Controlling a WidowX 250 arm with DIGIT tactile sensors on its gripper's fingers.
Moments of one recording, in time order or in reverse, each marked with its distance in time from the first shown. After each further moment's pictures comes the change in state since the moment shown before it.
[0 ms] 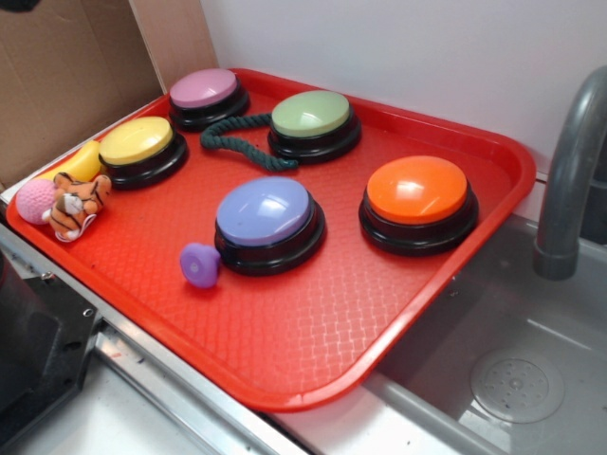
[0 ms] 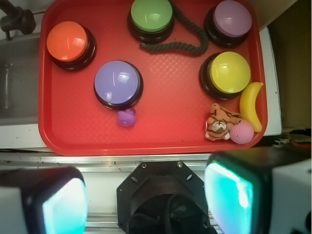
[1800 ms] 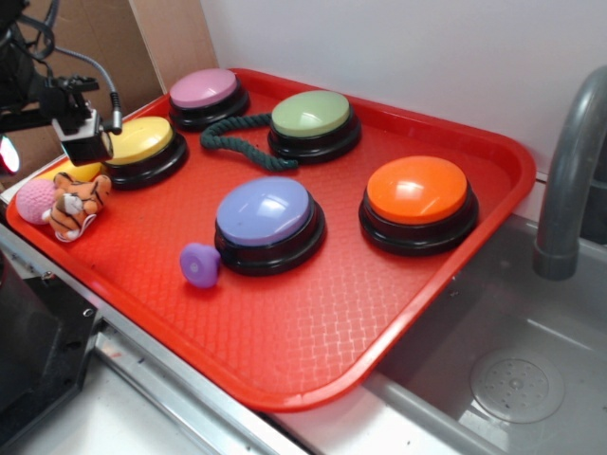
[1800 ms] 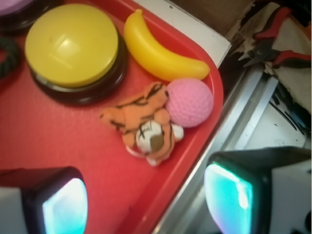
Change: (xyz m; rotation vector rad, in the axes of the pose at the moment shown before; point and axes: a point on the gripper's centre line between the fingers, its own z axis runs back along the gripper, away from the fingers) arm -0.001 0.112 -0.157 0.221 -0.090 0.932
